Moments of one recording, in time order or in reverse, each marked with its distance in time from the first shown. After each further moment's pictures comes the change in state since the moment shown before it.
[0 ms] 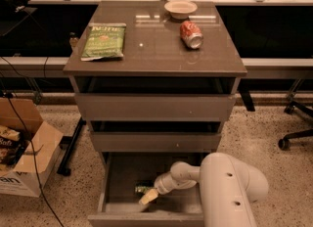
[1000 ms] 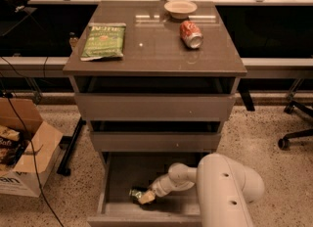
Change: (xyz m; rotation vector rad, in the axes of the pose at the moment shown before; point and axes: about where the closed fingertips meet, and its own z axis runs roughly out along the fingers) arm 0.002 0.009 0.014 -0.041 0.009 0.004
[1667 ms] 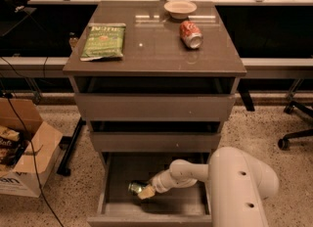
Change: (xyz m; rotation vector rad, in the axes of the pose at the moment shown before) arm -0.032 0.022 -0.038 0.031 -0.042 -0.057
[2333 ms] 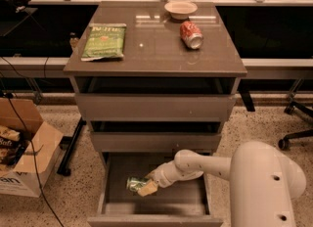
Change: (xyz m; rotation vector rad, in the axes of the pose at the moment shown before) arm -0.044 0.046 -0.074 -0.078 -0.031 -0.118
